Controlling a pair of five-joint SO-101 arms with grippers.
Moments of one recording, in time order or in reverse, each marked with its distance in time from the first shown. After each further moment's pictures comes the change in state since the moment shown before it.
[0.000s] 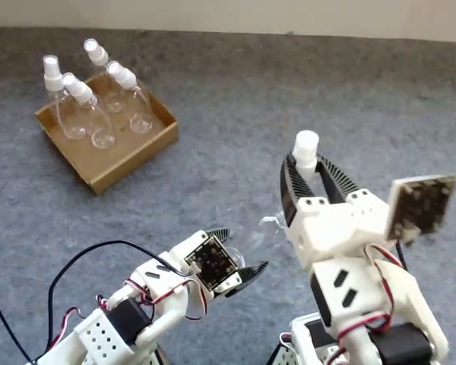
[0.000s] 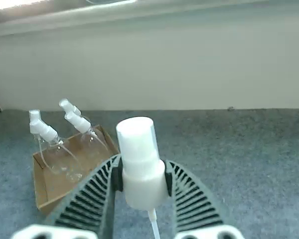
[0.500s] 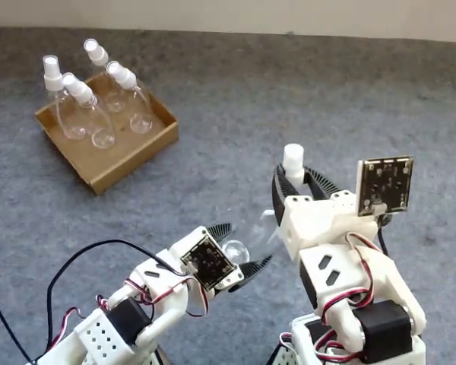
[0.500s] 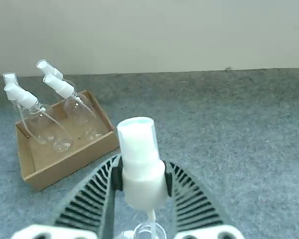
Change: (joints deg) left arm -0.5 0.0 0.0 -5.5 0.2; right arm -0.3 0.1 7.8 0.0 0.0
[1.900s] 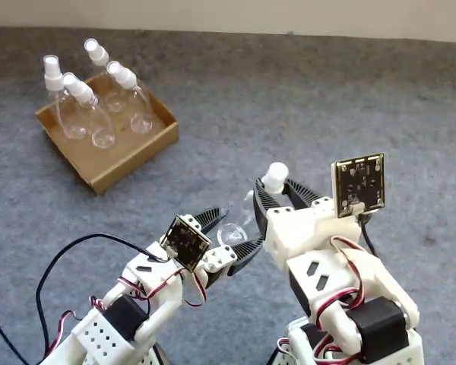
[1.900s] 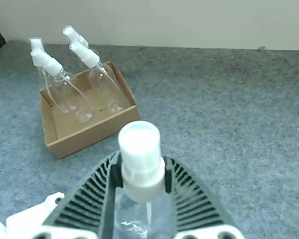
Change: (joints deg) left arm -9.5 0.1 0.0 -5.2 10.2; right arm -6.4 0.2 -0.1 5.0 0.4
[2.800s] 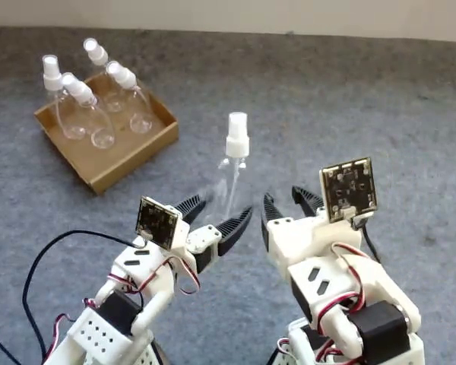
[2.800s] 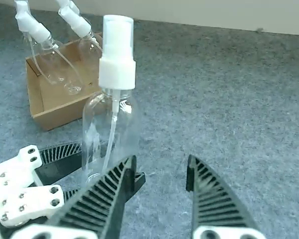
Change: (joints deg) left arm -3.0 -0.4 0.2 -2.2 9.4; right arm 0.1 -0.7 0.2 4.3 3.9
